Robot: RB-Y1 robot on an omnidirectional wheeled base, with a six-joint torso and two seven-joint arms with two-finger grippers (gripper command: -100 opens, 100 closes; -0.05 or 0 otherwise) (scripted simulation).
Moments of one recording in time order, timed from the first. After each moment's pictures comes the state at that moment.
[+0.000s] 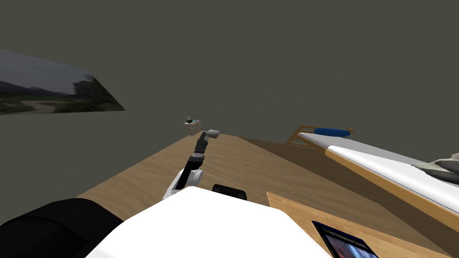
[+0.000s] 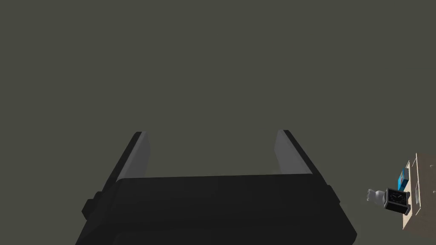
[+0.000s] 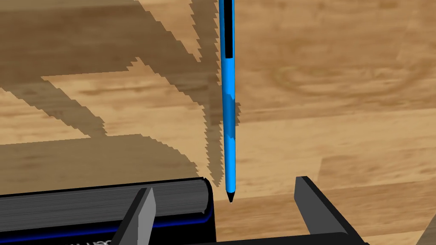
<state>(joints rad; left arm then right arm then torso) 0.45 0.04 -0.05 -2.22 -0.07 -0.39 -0.12 0.77 -0.99 0.27 -0.74 0.72 -0.68 0.09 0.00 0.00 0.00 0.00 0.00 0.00</state>
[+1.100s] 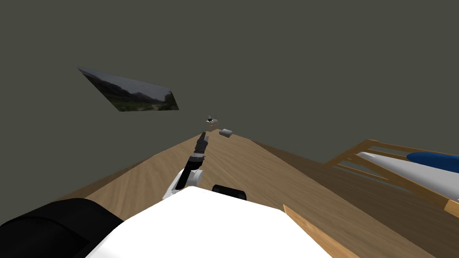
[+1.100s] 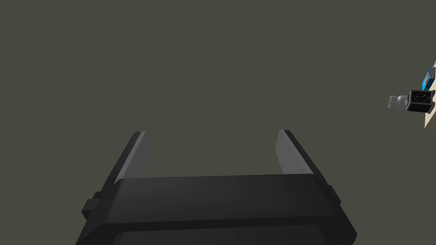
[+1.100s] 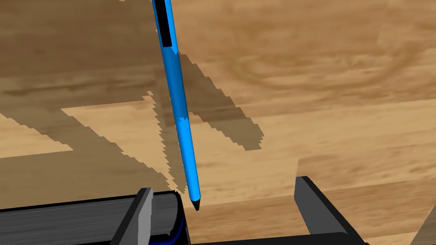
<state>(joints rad) 0.45 0.04 -0.05 -2.22 -0.07 -0.39 -0.12 0.82 -0.85 0.24 -0.61 0.58 -0.70 0.08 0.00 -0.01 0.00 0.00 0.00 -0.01</state>
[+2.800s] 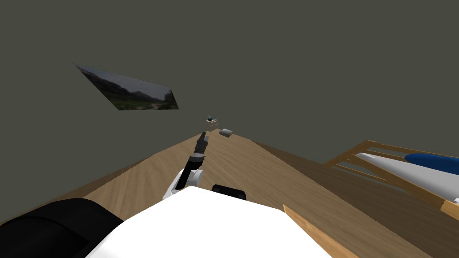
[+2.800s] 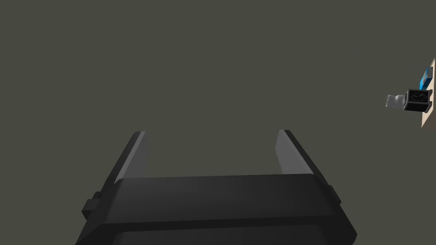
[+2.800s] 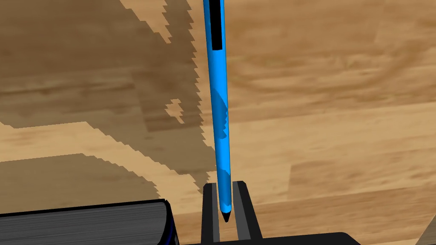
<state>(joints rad) 0.45 0.04 -0.05 -2.22 -0.07 -0.39 -0.12 0.79 -0.81 0.25 -0.58 0.58 -0.68 0.09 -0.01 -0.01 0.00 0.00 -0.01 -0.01</state>
